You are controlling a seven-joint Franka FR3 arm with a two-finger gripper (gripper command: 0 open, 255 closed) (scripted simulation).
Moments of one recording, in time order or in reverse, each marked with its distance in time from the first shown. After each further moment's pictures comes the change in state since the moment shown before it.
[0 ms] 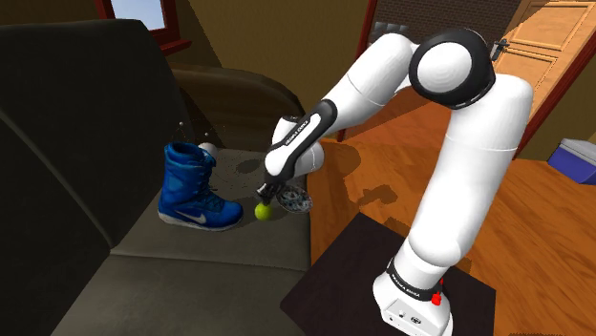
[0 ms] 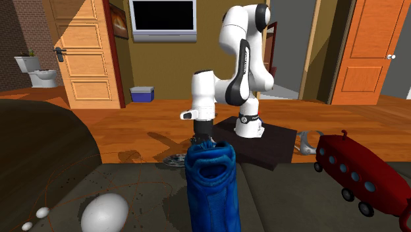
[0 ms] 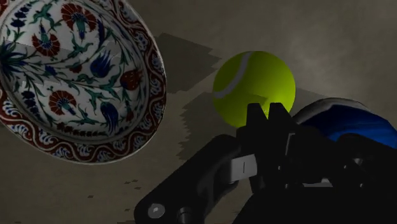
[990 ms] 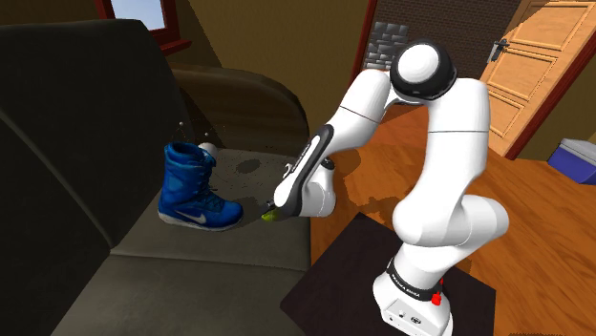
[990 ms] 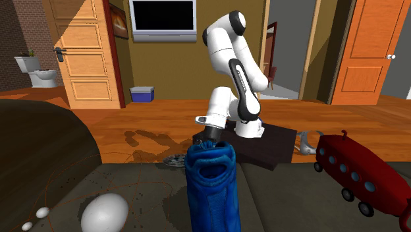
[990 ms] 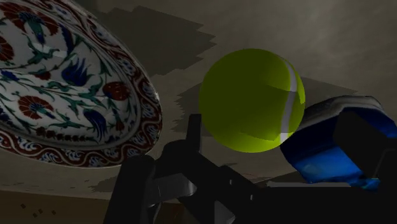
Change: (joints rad) arm -0.616 0.336 0.698 -0.205 0.276 0.856 -0.428
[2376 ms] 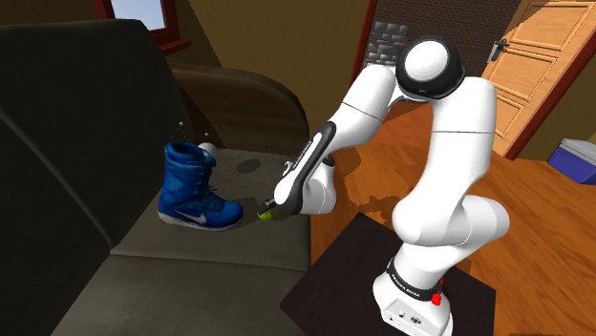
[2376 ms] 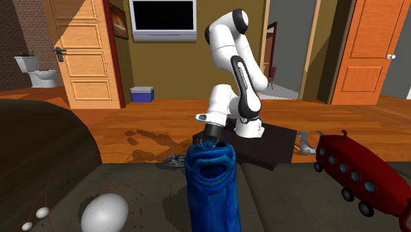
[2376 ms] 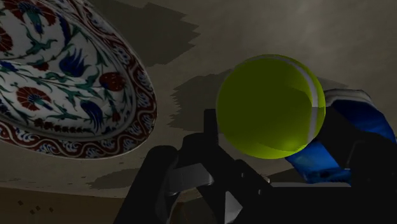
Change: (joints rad) arm -0.022 -0.048 0.032 -0.010 0.009 -0.044 0.014
